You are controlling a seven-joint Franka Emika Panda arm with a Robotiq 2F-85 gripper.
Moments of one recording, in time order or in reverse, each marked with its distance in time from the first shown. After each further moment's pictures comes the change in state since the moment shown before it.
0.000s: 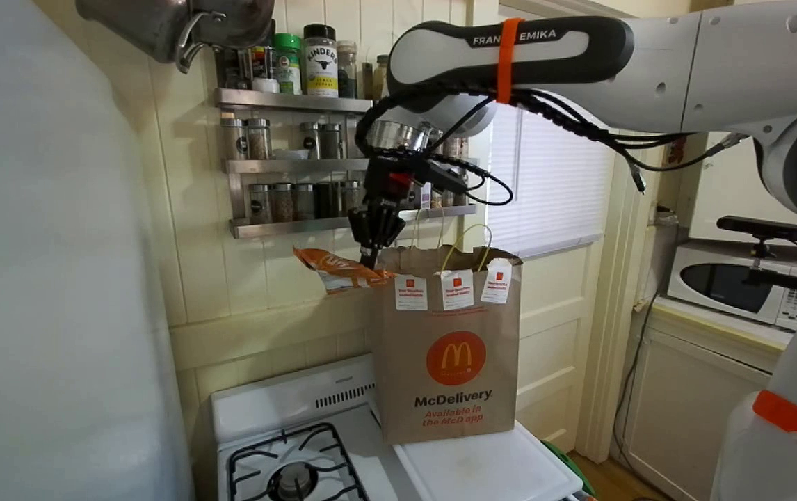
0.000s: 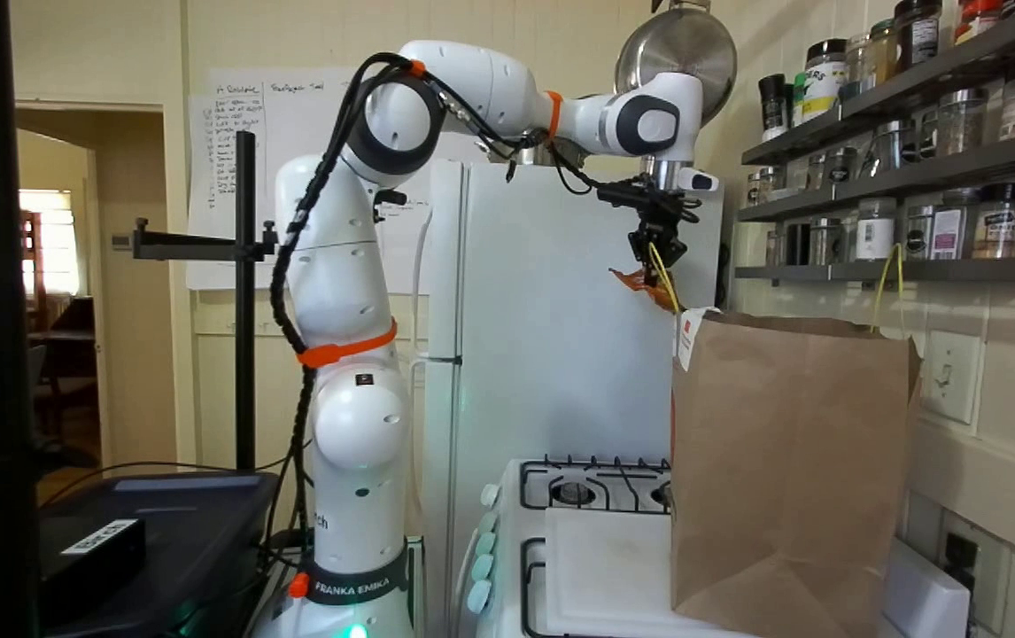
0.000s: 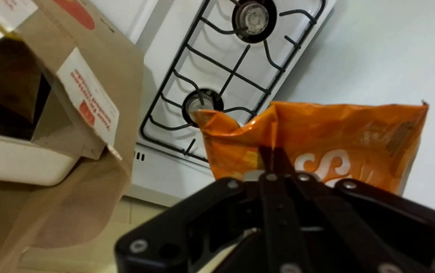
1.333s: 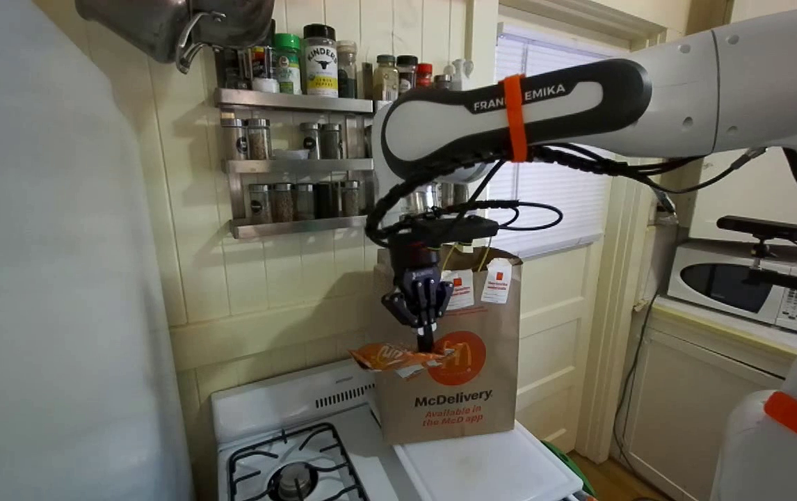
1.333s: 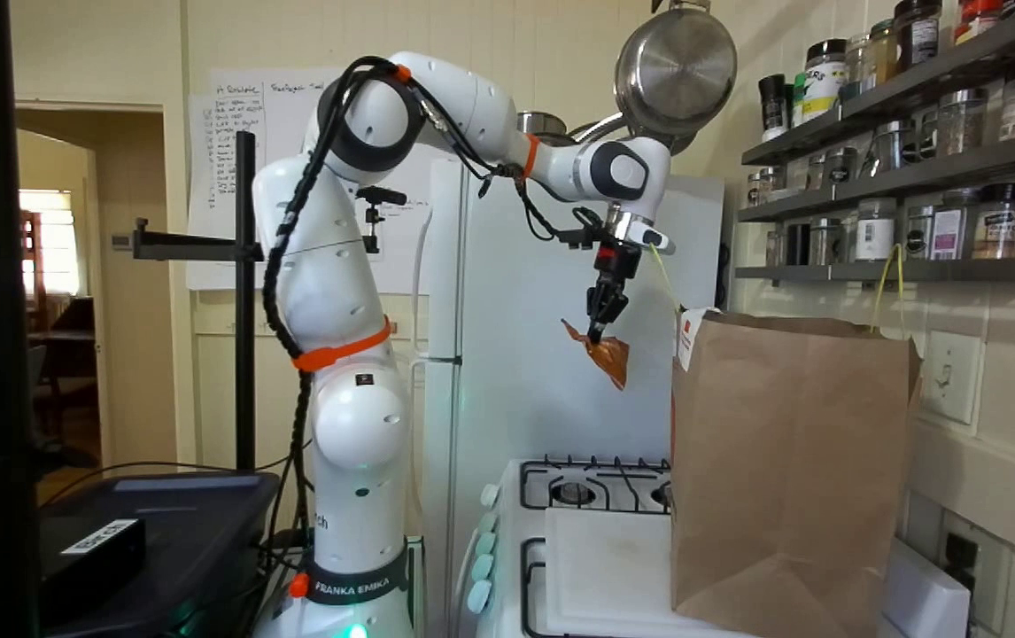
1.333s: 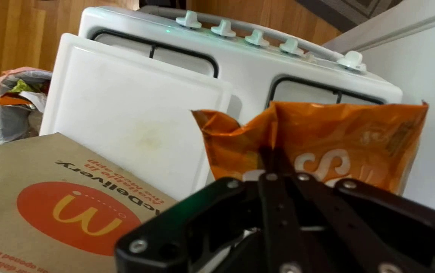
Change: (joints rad) arm 0.001 -0.090 0.080 -0.264 -0.117 -0.176 0.343
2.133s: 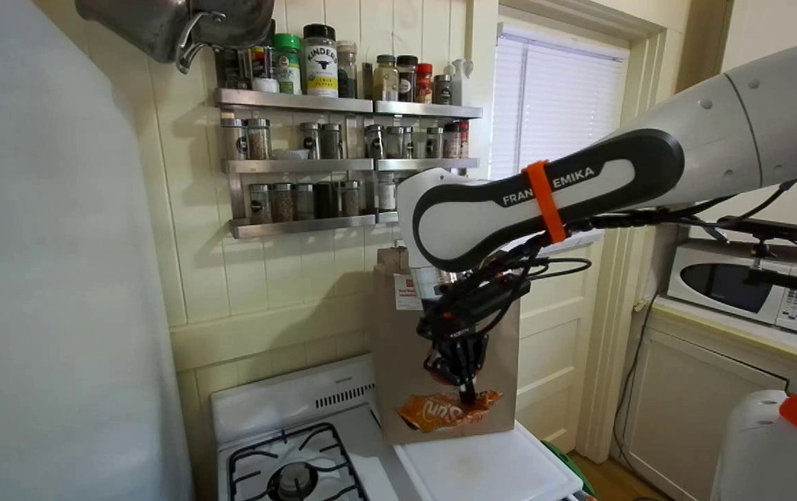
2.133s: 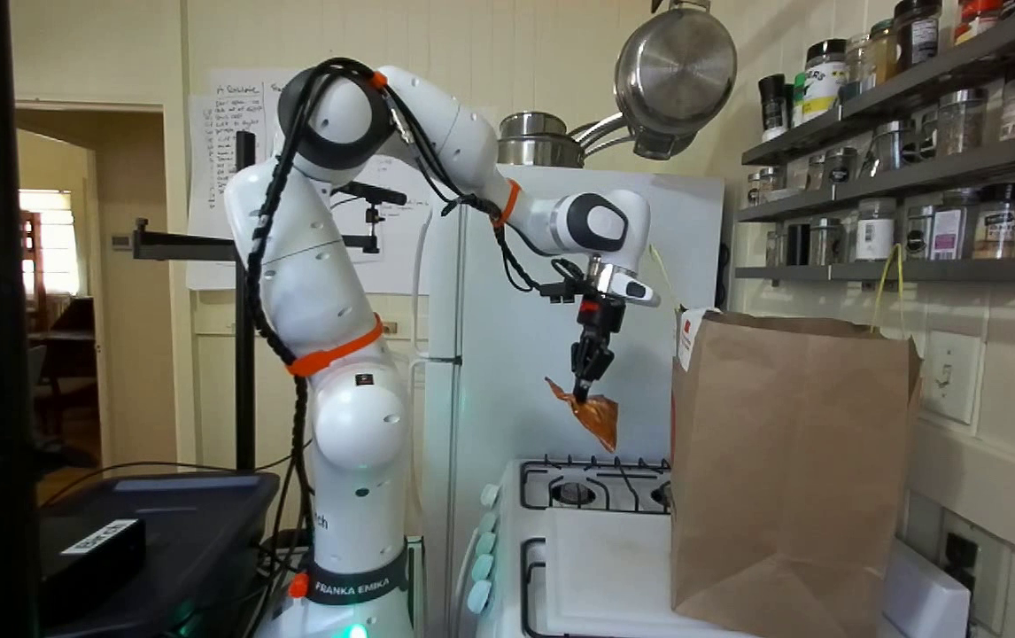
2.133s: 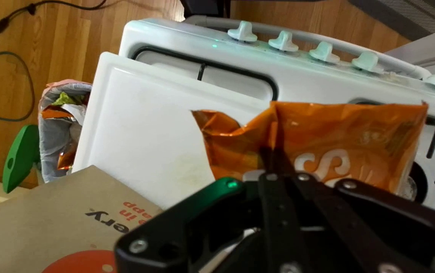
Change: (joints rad) arm -0.001 -0.114 -0.001 -0.333 -0.097 0.177 -0.021
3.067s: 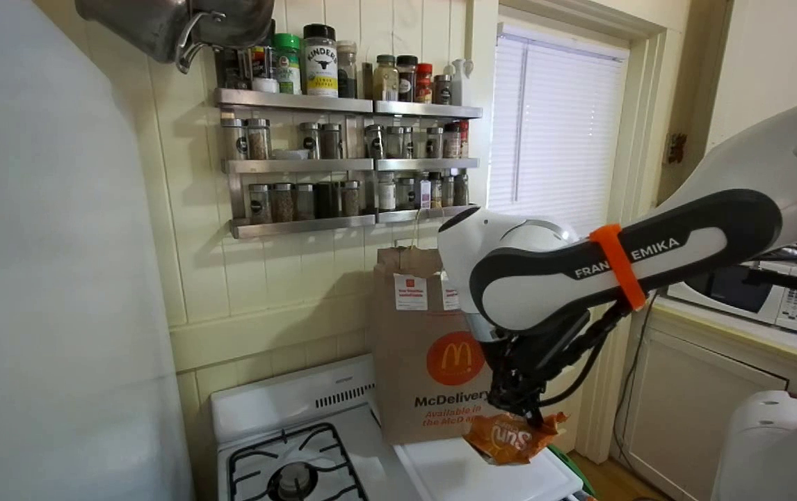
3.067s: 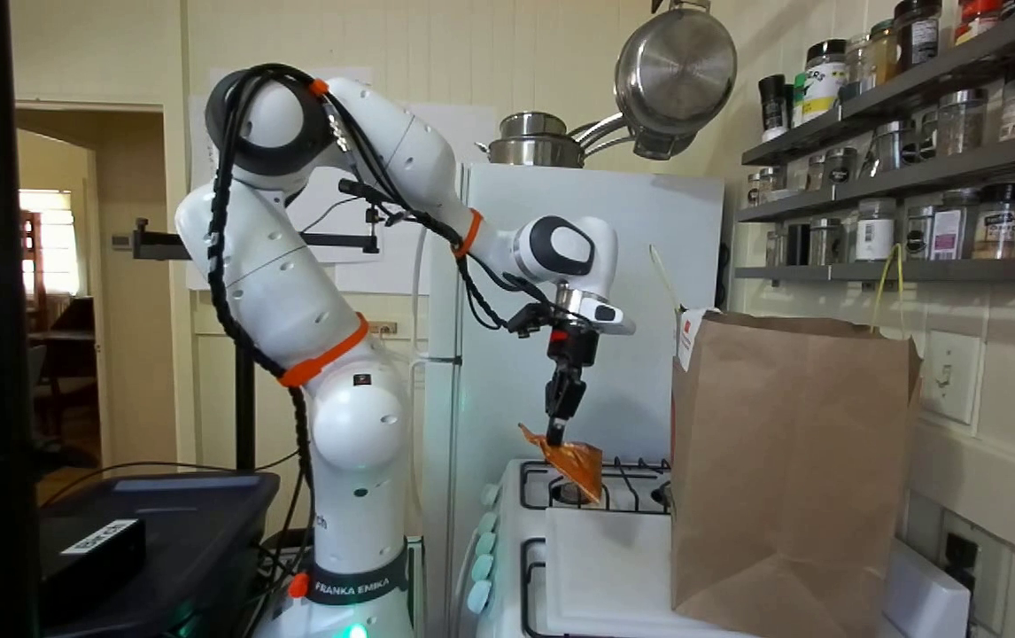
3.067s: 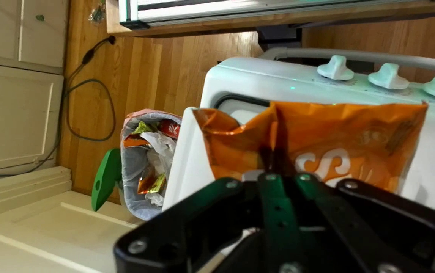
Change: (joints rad) arm -0.021 -0.201 0.005 -0.276 -0.167 0.016 0.072
